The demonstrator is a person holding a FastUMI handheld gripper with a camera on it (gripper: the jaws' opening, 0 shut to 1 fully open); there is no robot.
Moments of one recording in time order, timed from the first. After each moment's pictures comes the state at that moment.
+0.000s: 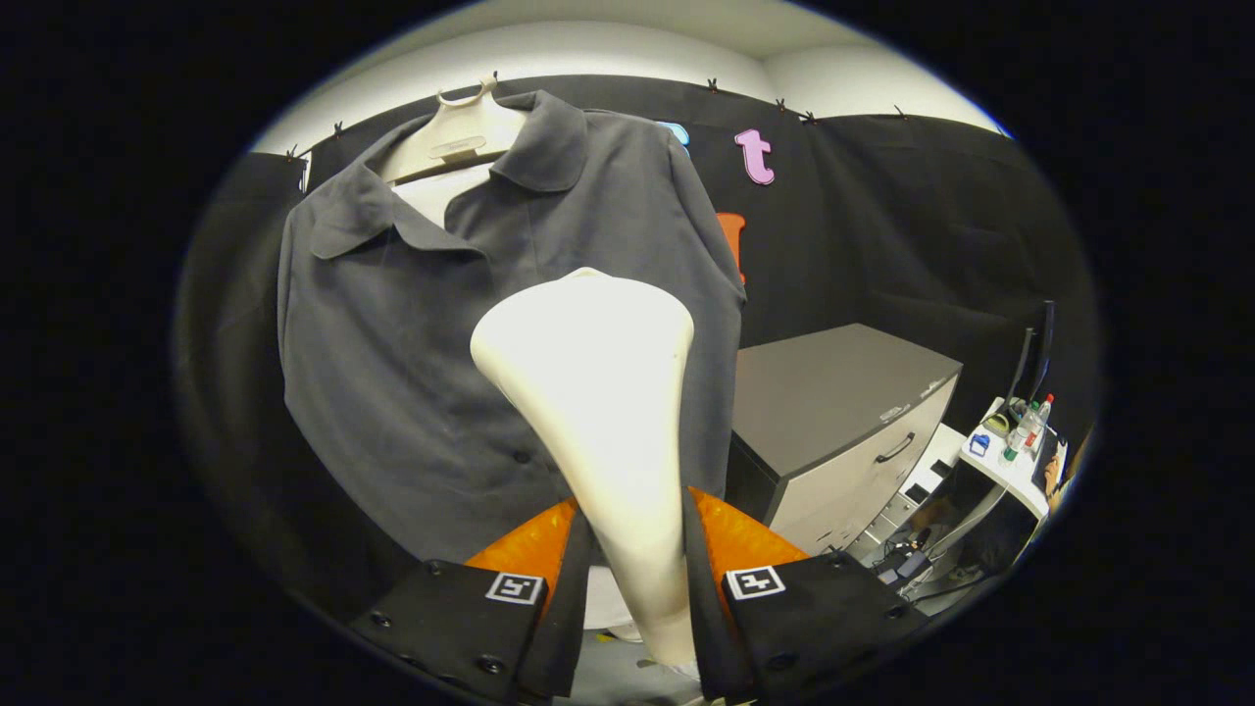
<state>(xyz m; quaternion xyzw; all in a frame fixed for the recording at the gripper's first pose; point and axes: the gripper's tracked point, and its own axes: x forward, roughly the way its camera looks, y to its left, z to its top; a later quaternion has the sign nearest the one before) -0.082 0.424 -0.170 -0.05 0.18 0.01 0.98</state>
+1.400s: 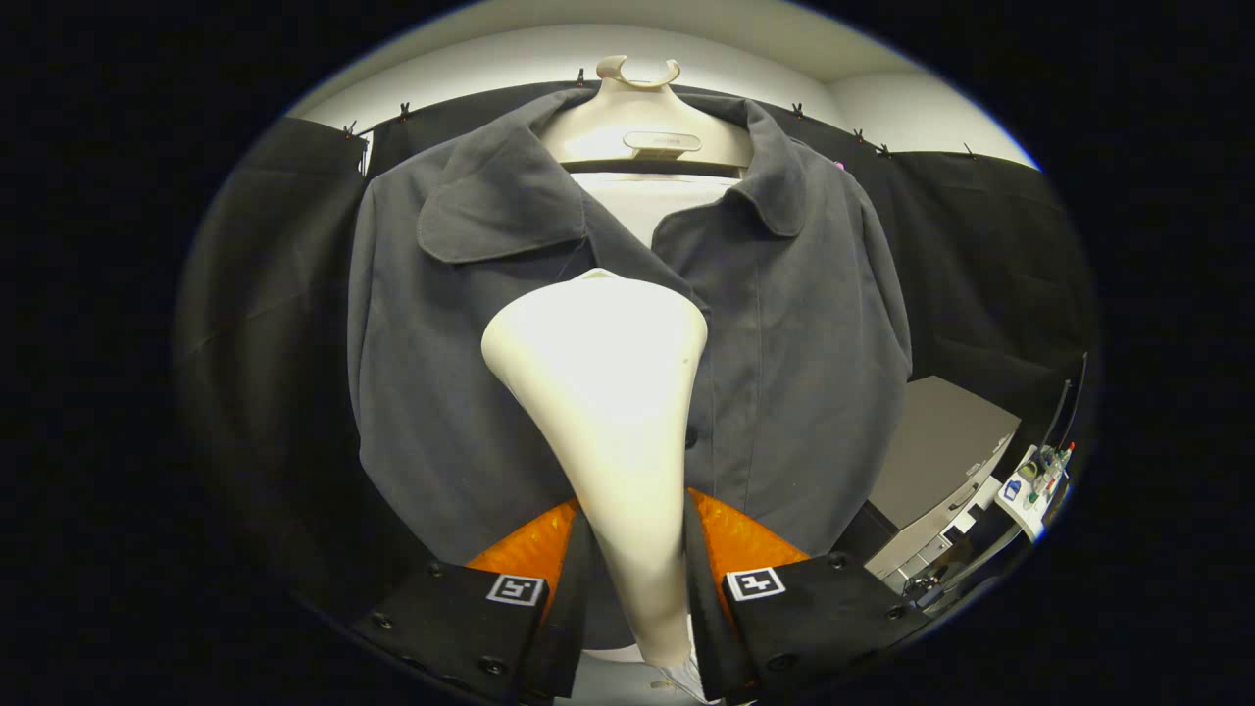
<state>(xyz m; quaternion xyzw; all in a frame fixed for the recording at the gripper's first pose) -0.033 0.574 -0.173 -0.08 0.17 0.08 0.98</state>
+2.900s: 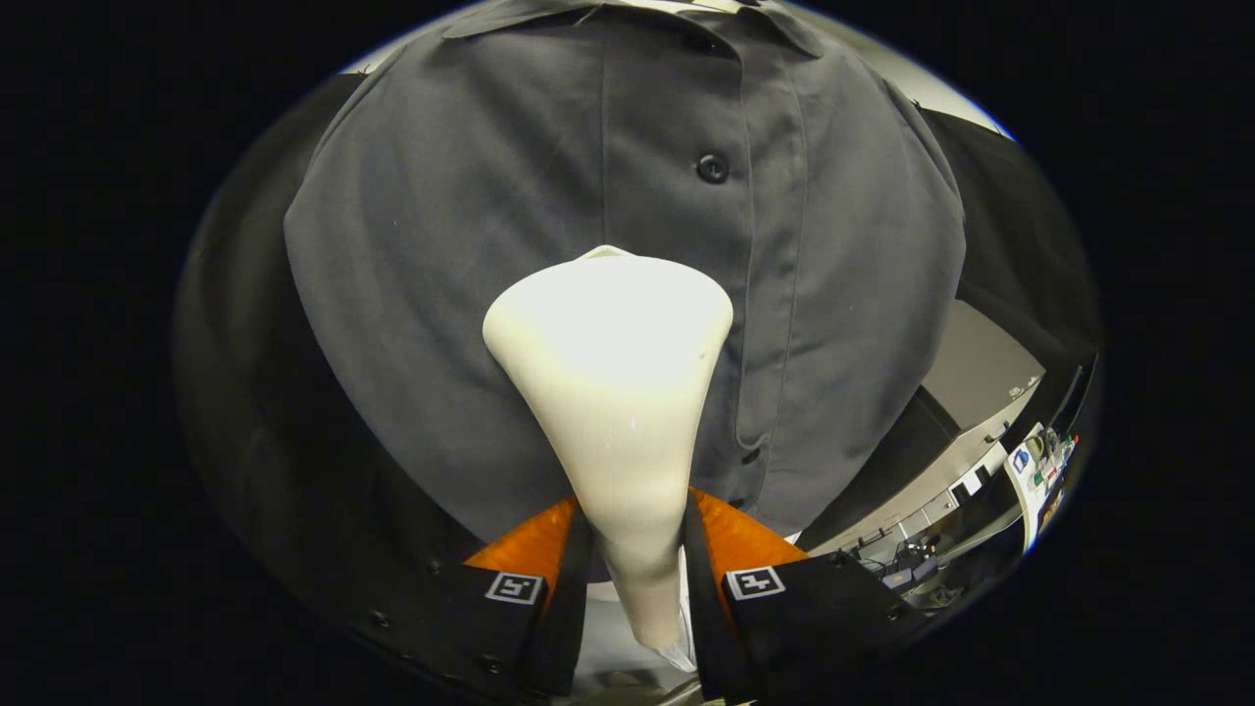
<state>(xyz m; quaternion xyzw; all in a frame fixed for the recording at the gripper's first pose) -0.060 0.544 -0.319 -0.11 0.31 0.08 0.94</state>
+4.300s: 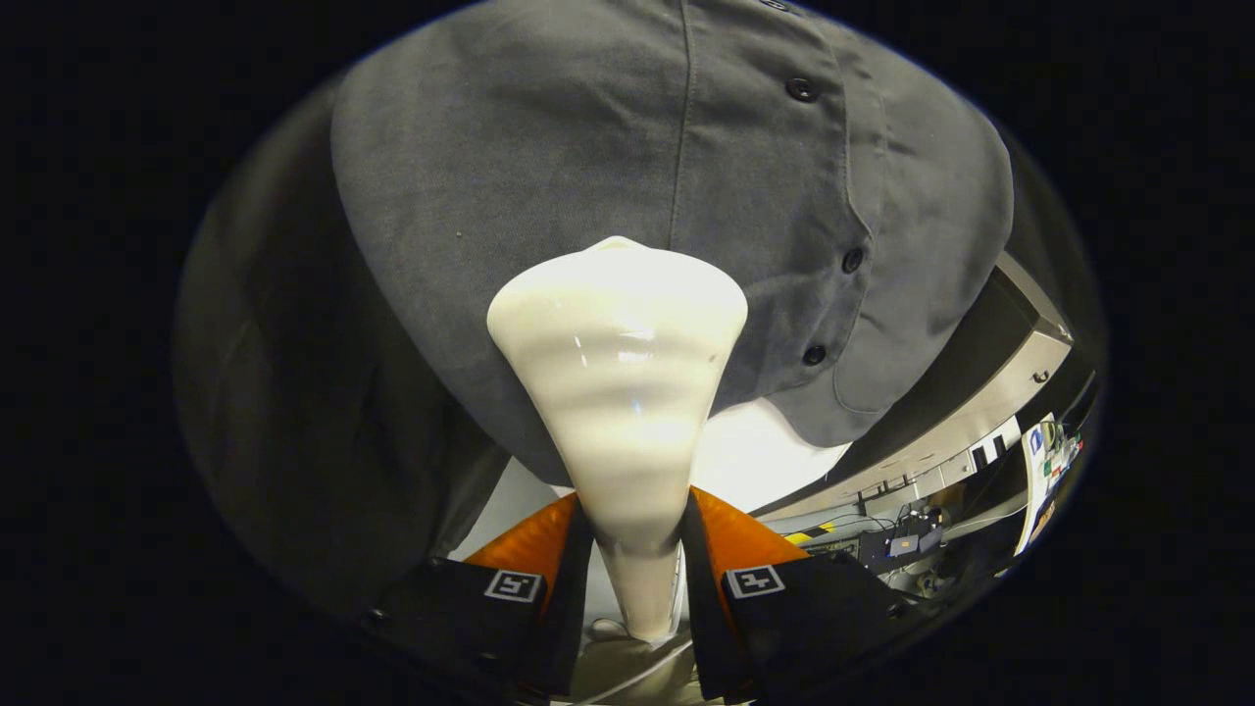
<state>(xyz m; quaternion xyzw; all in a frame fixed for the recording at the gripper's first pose) -0.118 0.519 -0.444 -0.14 0.42 0.10 0.89</state>
